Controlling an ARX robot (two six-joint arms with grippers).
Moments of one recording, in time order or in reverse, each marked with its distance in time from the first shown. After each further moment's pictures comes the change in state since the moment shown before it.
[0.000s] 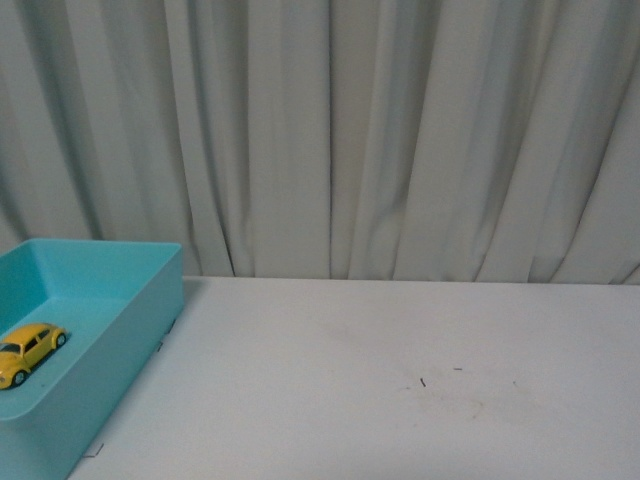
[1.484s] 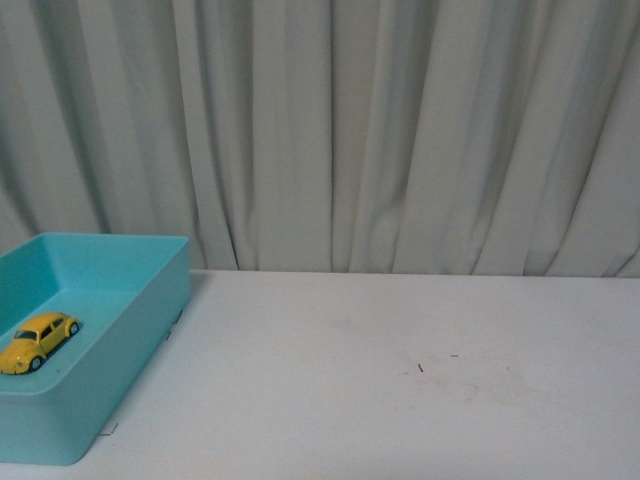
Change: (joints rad) left arm 0.000 0.000 0.000 0.000 0.000 0.000; right arm 0.000 0.000 0.000 0.000 0.000 0.000
